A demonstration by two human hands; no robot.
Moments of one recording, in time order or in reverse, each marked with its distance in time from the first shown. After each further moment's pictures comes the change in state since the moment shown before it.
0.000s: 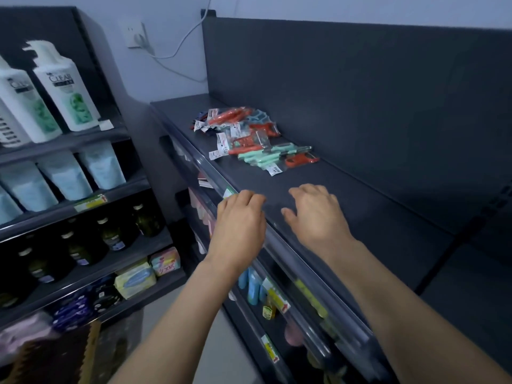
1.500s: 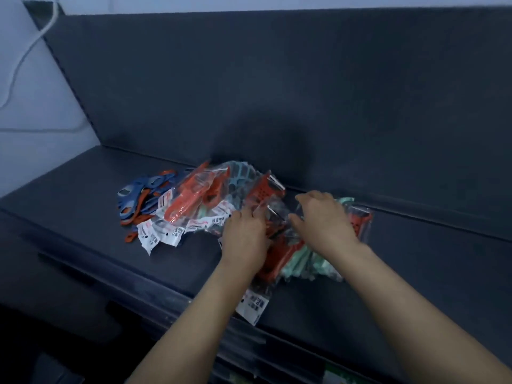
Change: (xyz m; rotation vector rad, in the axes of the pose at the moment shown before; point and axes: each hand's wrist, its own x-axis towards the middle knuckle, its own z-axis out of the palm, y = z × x) left_hand 0.359 -0.194 0.143 0.090 -0.342 0.462; right_hand 0.334 -0.031 0.094 -0.081 0.038 0.611
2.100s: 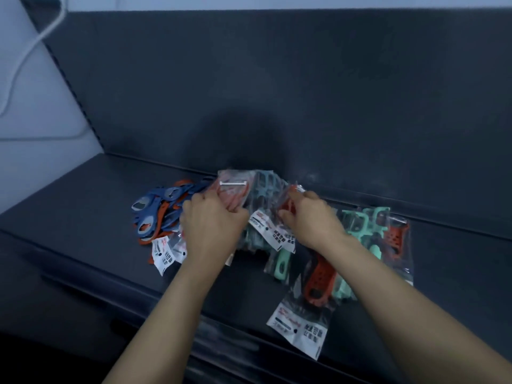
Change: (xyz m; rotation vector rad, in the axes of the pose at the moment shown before) left_hand 0.028 -0.102 -0.046 -0.387 0.170 -0.413; right_hand 0.059 -0.064 0.032 0.121 -0.118 0.105
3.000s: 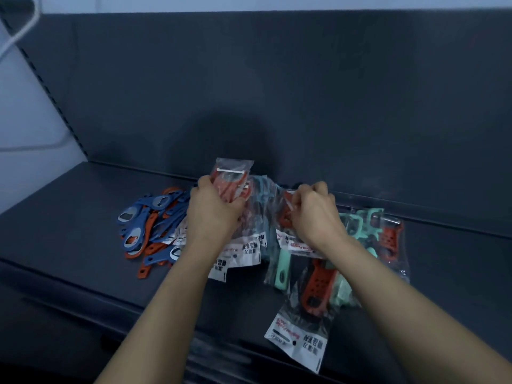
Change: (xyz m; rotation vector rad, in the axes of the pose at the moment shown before) left_hand 0.030 0.010 0.008 -0.313 -0.102 0.035; right_hand 0.002 0.005 -0.008 0.171 0.184 0.108
